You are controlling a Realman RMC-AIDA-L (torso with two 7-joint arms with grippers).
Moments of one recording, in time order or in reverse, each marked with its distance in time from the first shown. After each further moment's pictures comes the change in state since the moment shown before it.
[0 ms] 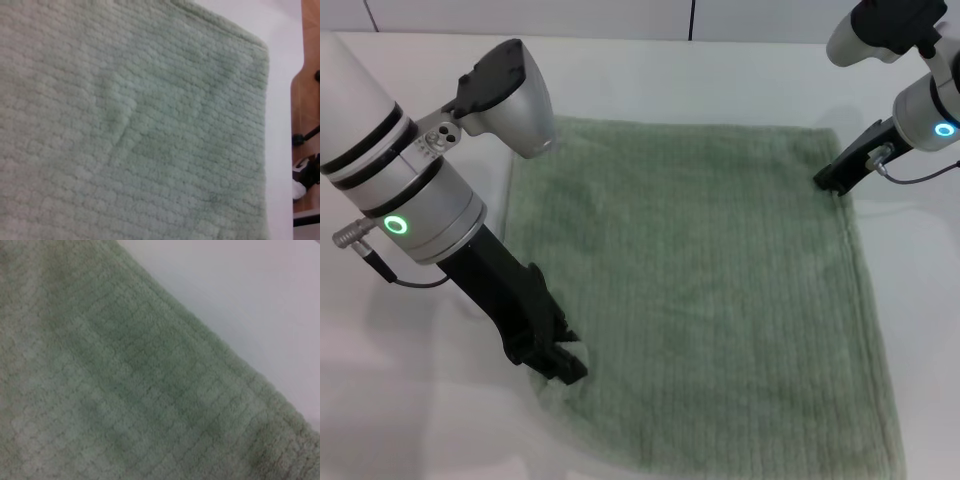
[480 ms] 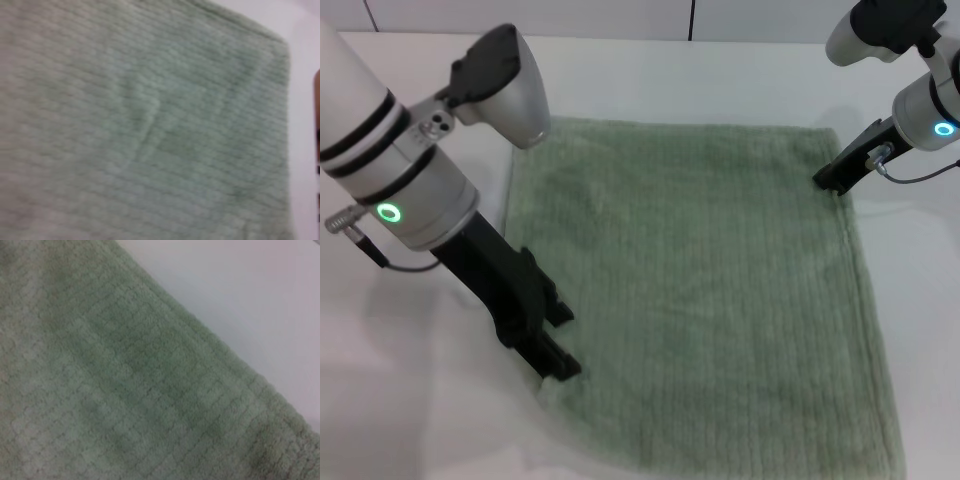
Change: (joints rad) left arm 0.008 0.001 -0.004 0.062 0.037 -0.006 -0.005; right arm 0.001 0.000 0.000 0.000 0.000 0.000 0.000
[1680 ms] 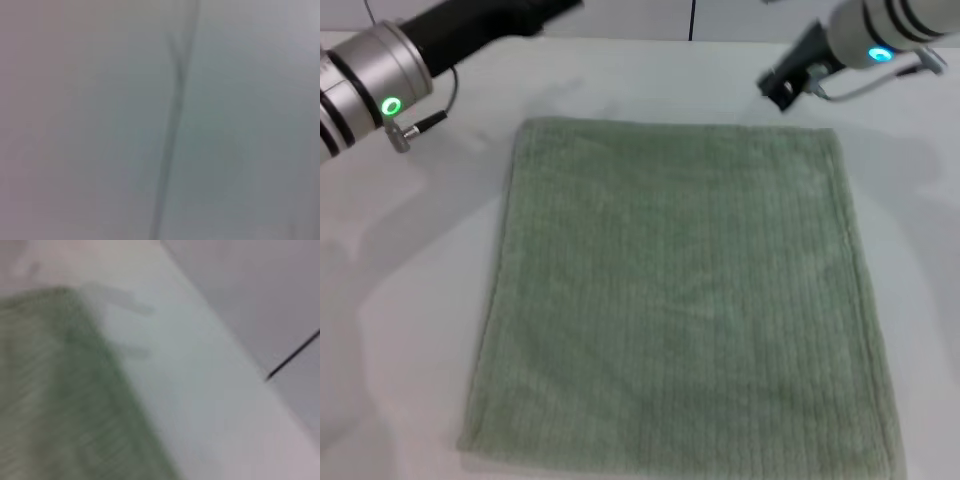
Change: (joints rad) left arm 0.197 -0.009 -0.172 -0.422 -1.255 -0.748 0.743; right arm 0.024 0.108 -0.032 -0.269 -0.139 0.079 0.001
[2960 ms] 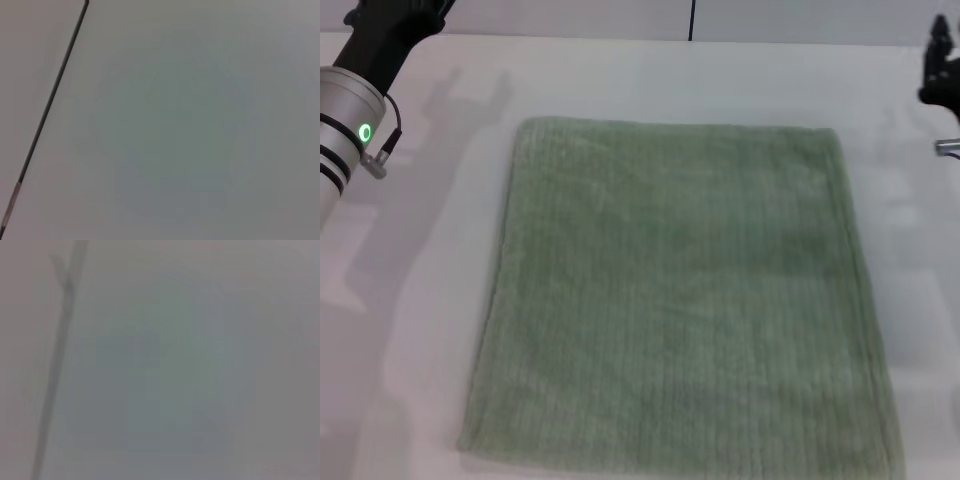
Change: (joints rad) left arm -0.078 -0.010 0.008 -0.433 -0.763 -0.085 0.579; right arm -0.614 0.012 -0.888 0.237 0.371 1.912 0.757
